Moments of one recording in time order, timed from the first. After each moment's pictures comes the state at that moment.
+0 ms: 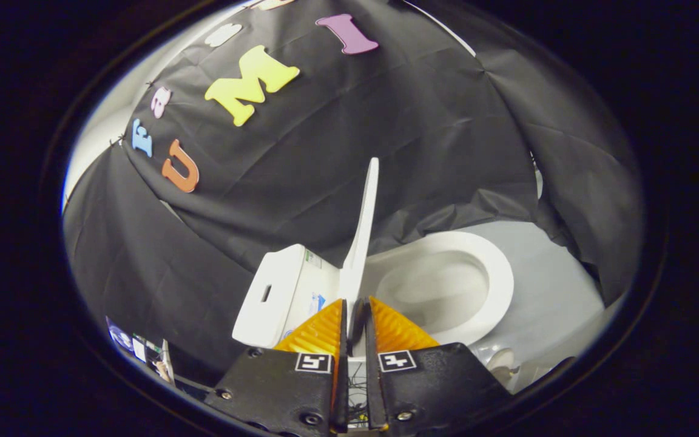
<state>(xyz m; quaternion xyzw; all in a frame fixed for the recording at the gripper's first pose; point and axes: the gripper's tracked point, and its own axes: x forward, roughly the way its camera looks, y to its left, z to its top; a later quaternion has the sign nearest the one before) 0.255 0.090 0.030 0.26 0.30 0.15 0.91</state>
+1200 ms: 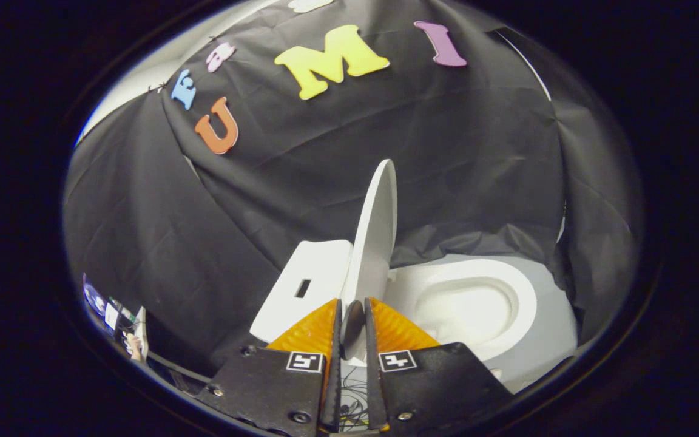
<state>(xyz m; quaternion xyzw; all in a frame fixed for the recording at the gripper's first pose) 0.246 0.242 0.088 0.13 0.28 0.19 0.93</state>
